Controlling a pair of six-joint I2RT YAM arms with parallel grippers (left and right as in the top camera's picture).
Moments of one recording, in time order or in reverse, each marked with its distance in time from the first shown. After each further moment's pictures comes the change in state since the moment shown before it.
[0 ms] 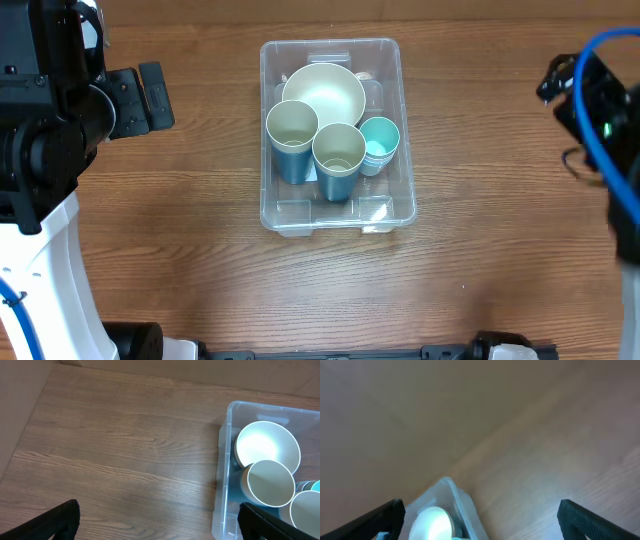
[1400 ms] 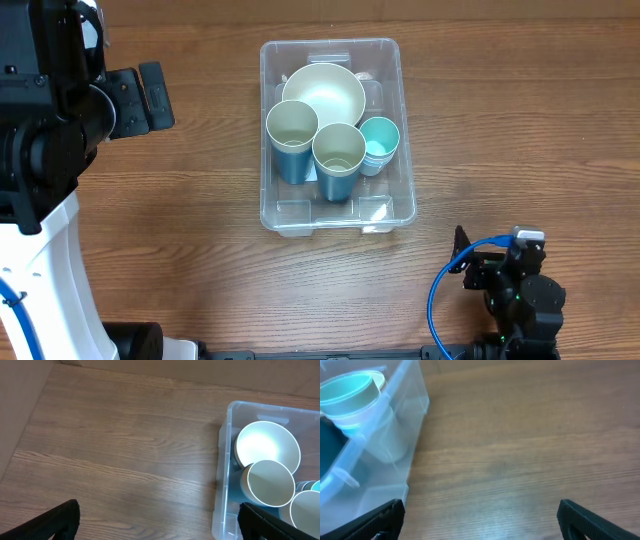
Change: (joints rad) left arm 0.000 0.000 0.000 0.000 0.000 0.000; right arm 0.000 -1.114 -1.451 0.366 -0.189 -0.538
